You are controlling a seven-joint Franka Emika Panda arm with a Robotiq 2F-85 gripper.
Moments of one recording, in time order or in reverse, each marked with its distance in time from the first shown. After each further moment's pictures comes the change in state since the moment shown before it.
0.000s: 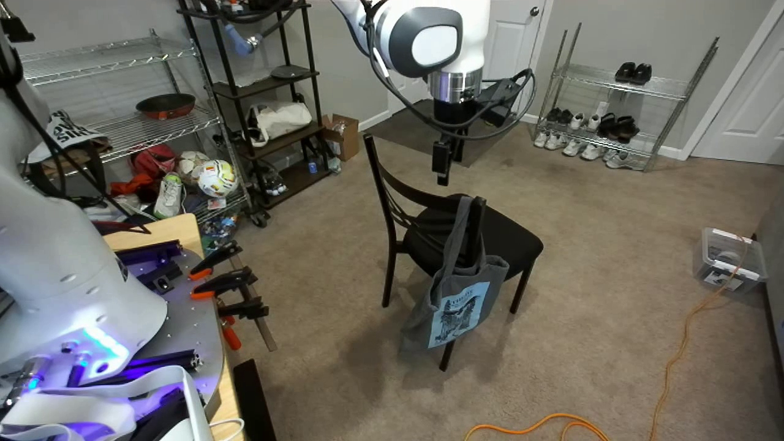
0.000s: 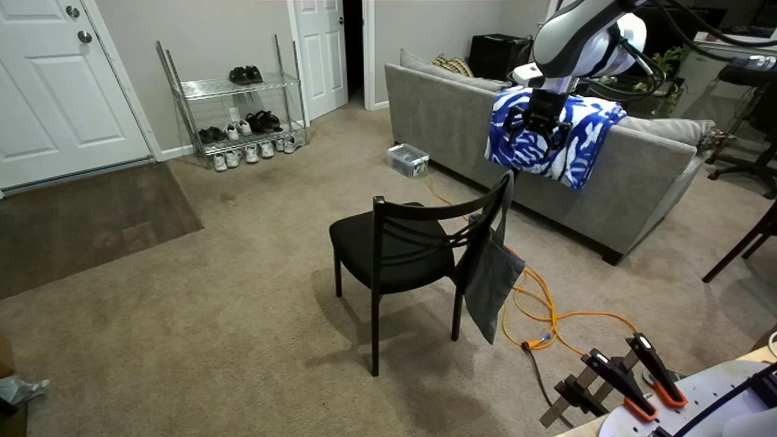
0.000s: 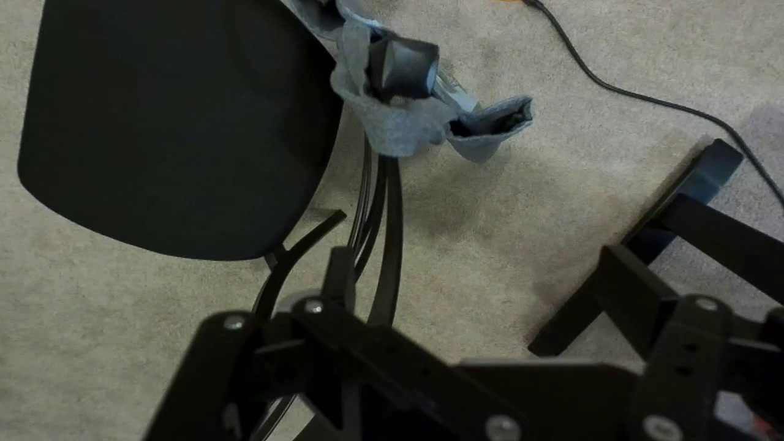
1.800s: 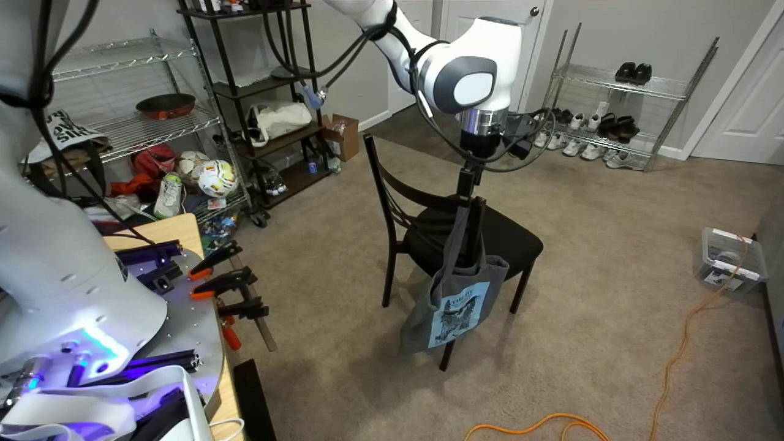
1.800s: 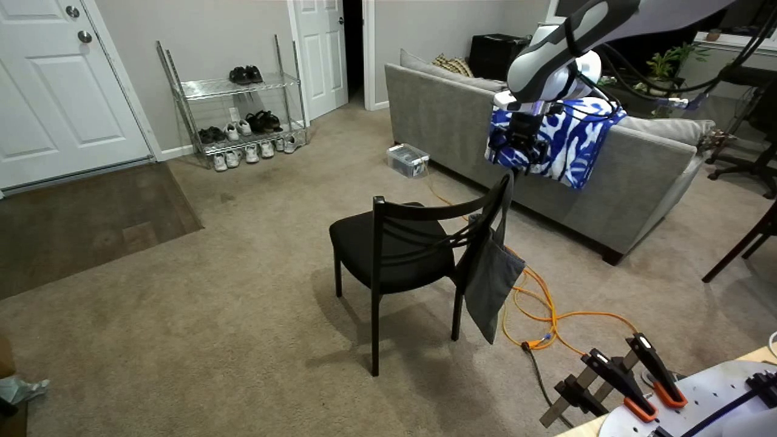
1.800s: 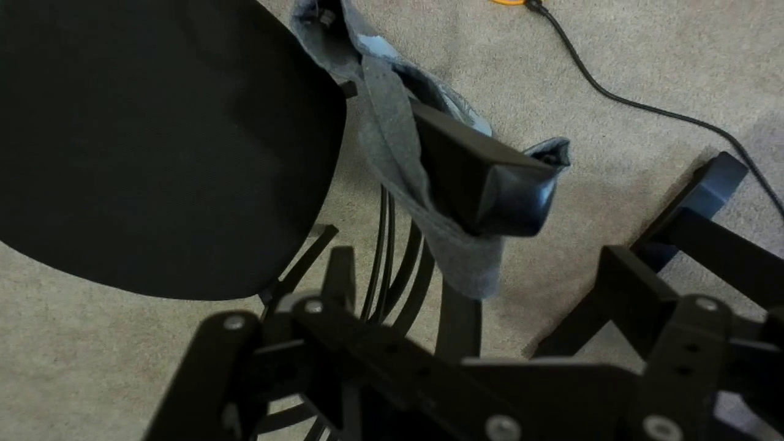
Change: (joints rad) arm 0.018 0.299 -0.023 0.318 -0.028 -0.075 -0.001
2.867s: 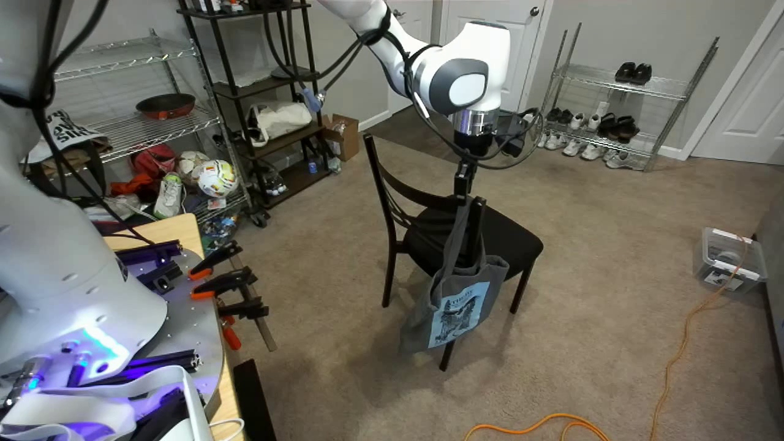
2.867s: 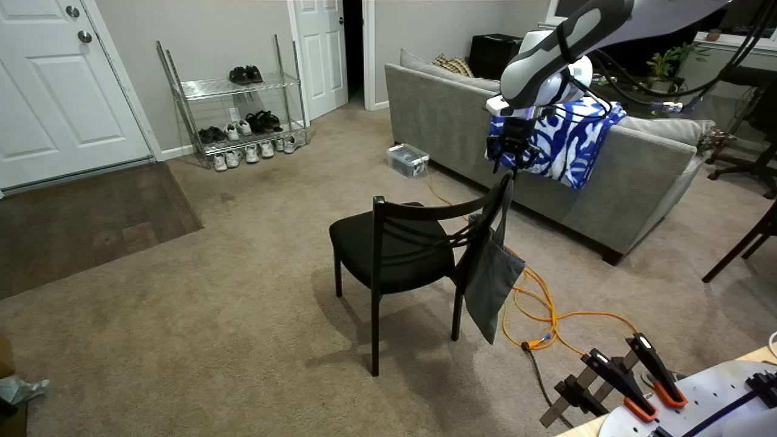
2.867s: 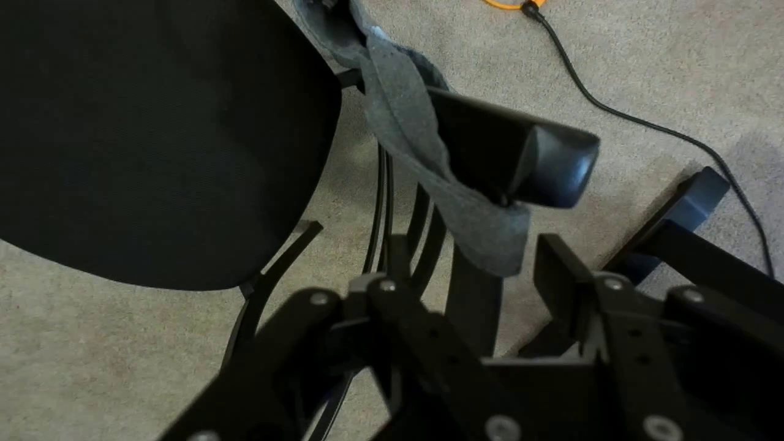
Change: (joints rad) arm 0.023 0.011 0.007 -0.001 -0.043 0.000 0.000
